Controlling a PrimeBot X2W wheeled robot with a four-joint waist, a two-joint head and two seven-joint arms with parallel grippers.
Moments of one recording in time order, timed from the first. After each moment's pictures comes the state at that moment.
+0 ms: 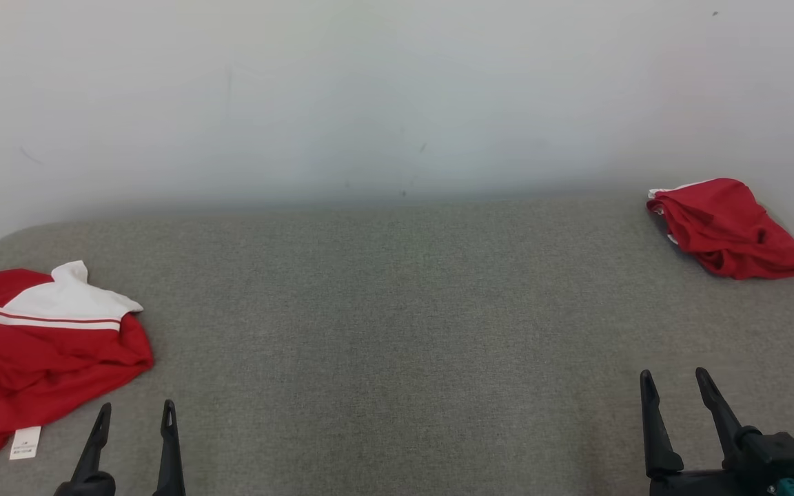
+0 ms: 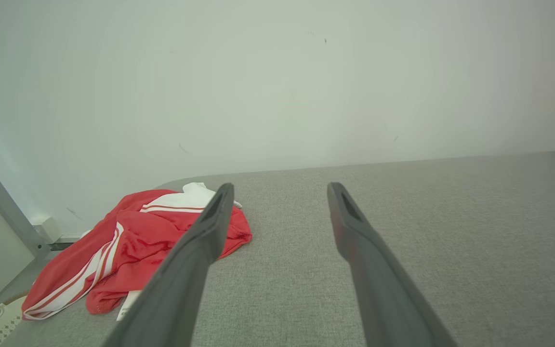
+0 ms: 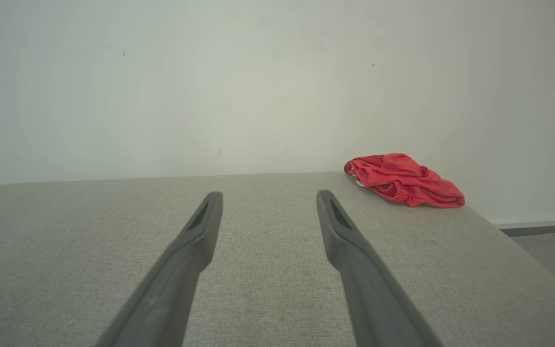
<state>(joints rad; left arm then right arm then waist) 0.06 0.36 -0.23 -0.01 -0.32 0.24 -0.17 0.06 -0.05 -0.07 0.08 0.07 0.13 -0.15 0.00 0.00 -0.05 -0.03</state>
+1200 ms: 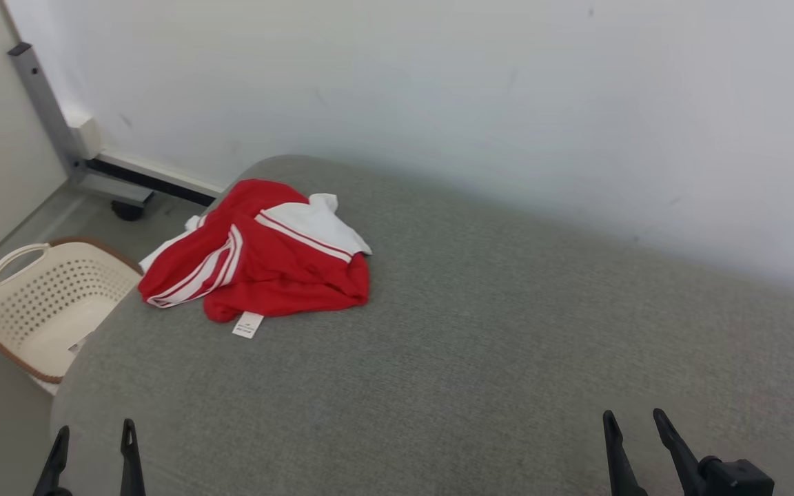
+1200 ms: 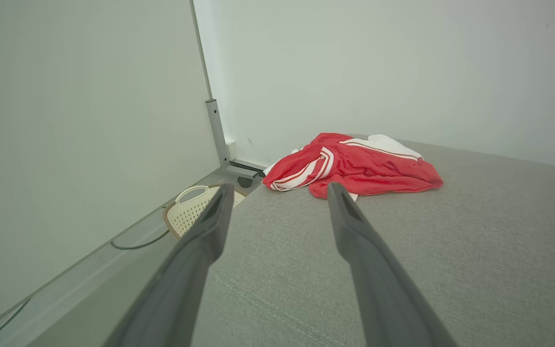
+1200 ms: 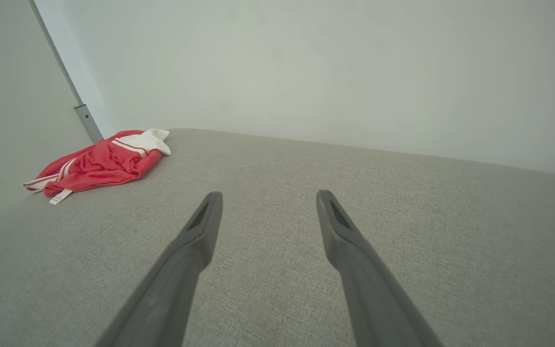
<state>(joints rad) 0.13 0.42 -0.19 -0.07 -0.36 0.28 -0.11 0.08 -0.05 0.01 0.21 0.17 0.13 -0.18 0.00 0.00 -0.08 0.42</state>
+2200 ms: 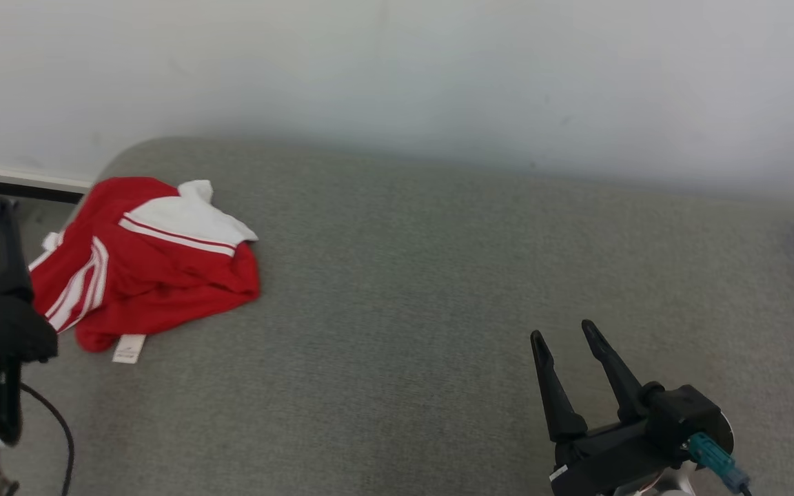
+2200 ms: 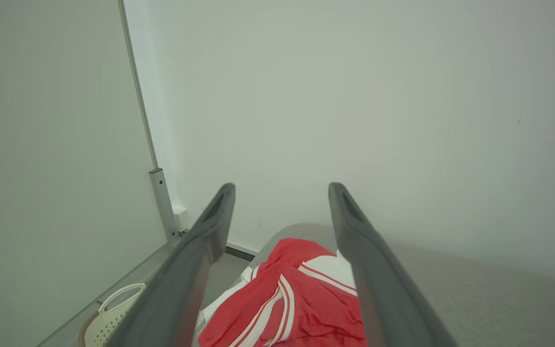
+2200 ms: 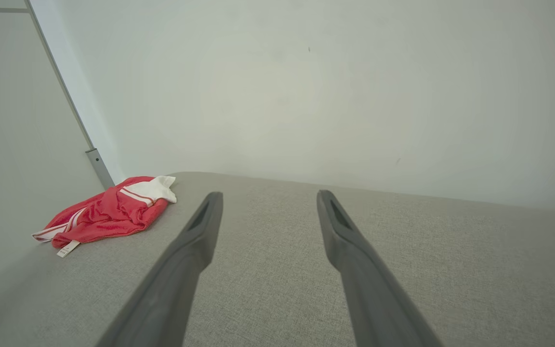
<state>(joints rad) -0.43 0.49 -0.09 0.24 -0.52 0.14 -0.04 -0.08 -0.05 0.17 0.14 0.18 0.13 -0.17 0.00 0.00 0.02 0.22</state>
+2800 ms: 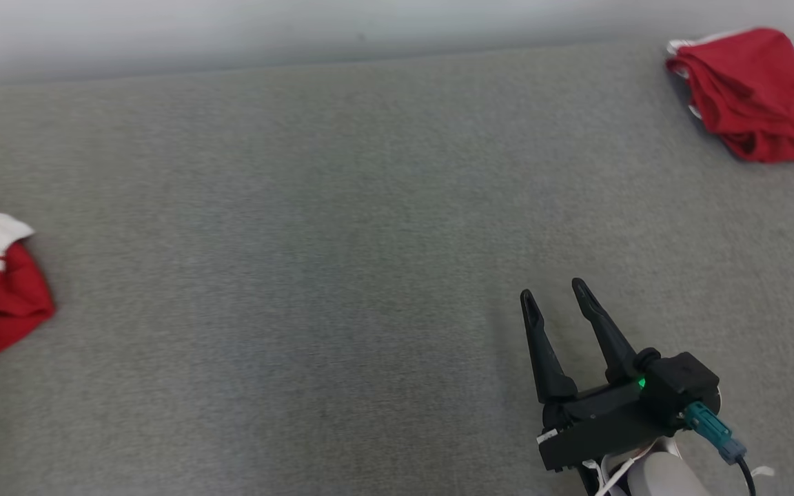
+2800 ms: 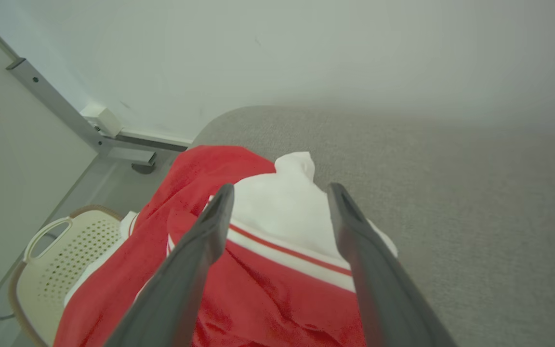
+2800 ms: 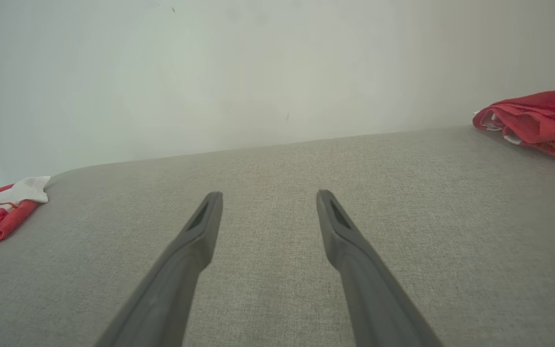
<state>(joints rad) -0.80 0.59 -0.12 0.79 -0.55 0.05 0.11 -0.19 -0.05 0.21 0.17 0.22 0.13 -0.24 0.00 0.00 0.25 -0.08</state>
